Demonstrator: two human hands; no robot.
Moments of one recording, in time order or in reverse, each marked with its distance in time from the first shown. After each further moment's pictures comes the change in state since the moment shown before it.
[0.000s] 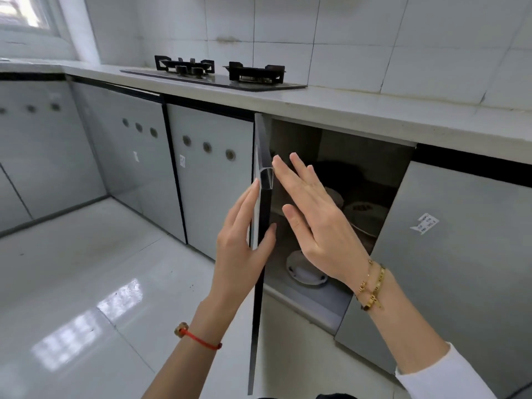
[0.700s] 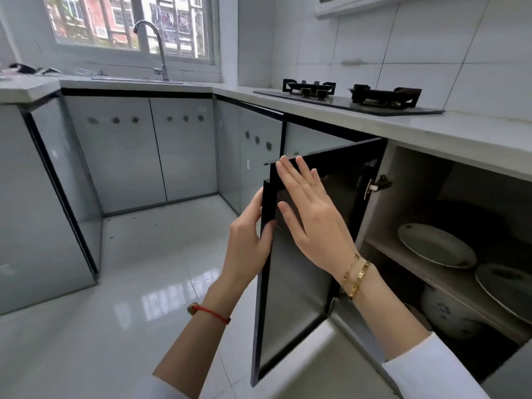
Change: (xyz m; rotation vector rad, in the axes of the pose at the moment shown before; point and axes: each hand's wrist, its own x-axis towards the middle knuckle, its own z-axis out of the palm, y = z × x) left_hand 0.022 -0.073 -0.126 0.191 0.200 -0.114; right_hand 0.103 -0.050 0.137 0.107 -0.051 -0.211
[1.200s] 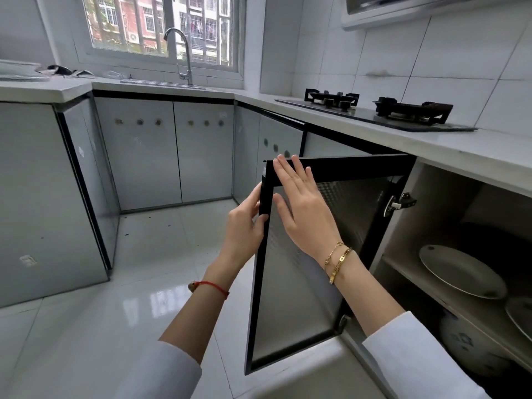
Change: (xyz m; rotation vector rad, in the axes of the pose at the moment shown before) left_hand 0.041 -0.046 -0.023 0.064 0.023 -0.148; right_hand 0.053 0.006 0.046 -0.019 -0.054 0.005
